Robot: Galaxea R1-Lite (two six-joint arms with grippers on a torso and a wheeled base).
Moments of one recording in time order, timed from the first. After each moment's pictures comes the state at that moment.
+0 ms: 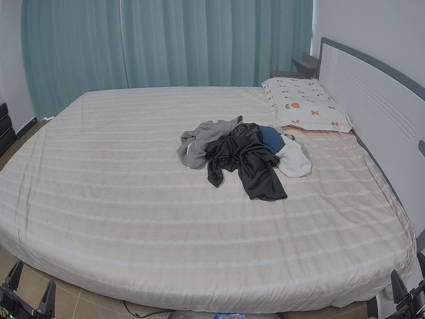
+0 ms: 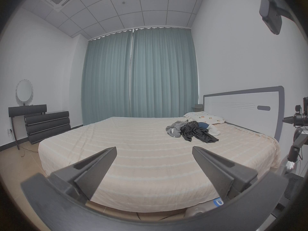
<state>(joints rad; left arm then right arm) 0.00 0.02 -0.02 0.00 -0.02 0.00 0.00 0.02 -0.02 0.02 0.02 -0.01</state>
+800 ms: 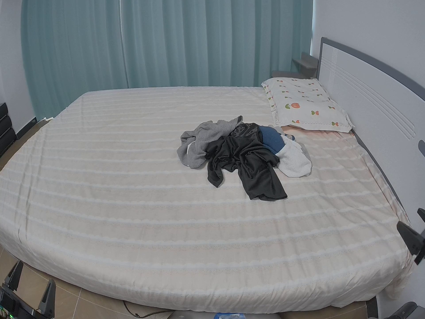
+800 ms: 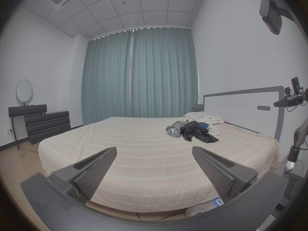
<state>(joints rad) 0.00 0.02 -0.02 0.00 -0.02 0.00 0.07 0.67 -0.28 -0.23 0.08 0.09</state>
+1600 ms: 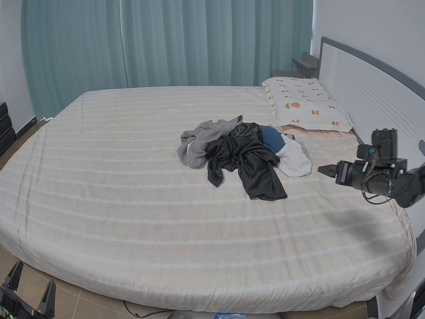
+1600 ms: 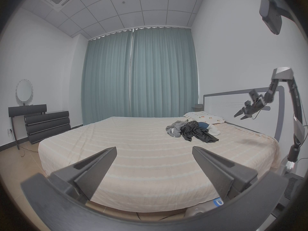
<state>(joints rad) 0.00 0.02 -0.02 0.00 -0.02 0.00 0.15 1.87 -0.86 -0.53 0.02 0.29</state>
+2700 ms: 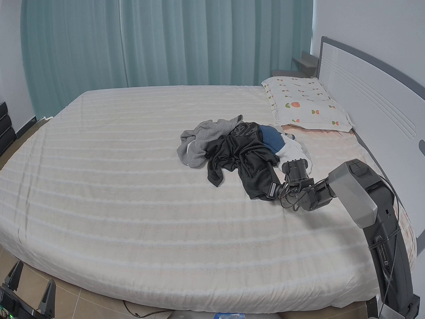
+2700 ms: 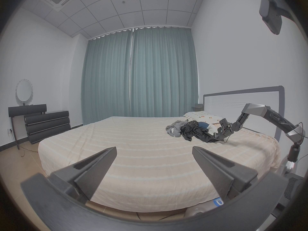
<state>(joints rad) 0.00 0.02 -0.02 0.00 -0.02 0.00 0.28 2.72 -1.73 -0.37 -0.04 0.47</state>
